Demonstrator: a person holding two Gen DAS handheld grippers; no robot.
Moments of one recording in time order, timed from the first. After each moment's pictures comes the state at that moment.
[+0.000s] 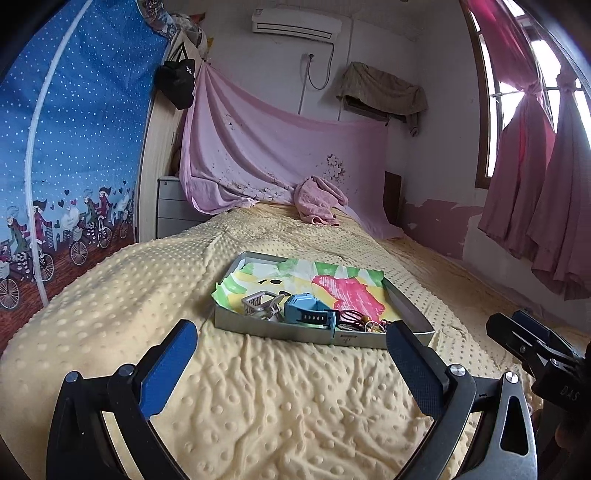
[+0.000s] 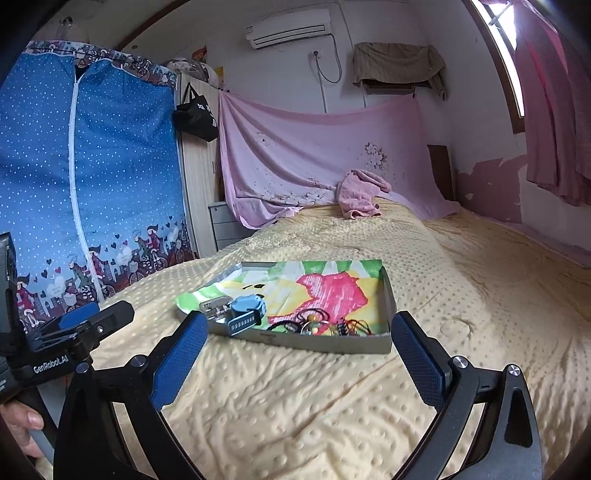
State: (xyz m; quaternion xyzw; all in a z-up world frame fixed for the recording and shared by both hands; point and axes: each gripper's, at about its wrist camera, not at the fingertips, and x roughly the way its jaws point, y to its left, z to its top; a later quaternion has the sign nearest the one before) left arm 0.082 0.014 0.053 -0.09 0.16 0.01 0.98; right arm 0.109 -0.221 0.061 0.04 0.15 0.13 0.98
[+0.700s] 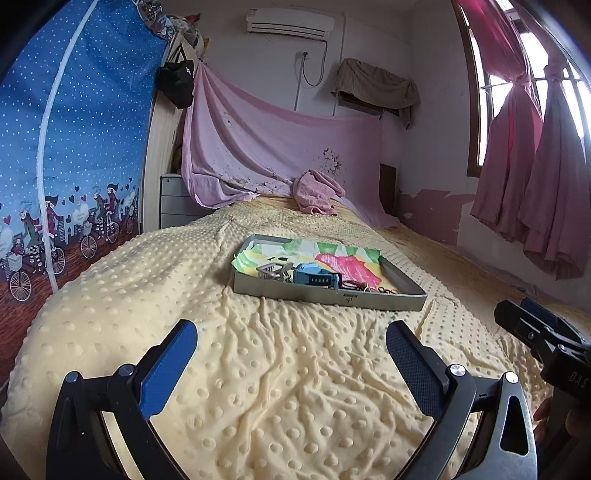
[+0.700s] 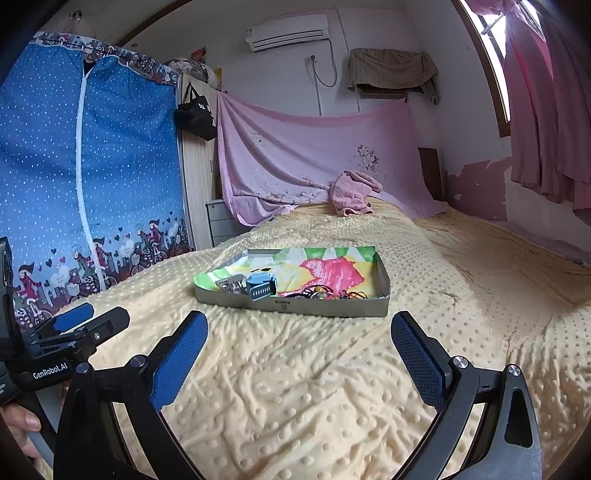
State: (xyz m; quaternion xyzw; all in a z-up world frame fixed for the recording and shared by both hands) left arm 0.020 0.024 0.031 -0.07 0.17 0.00 0.98; right arm 0.036 -0.211 0.048 0.03 0.15 0.10 0.98
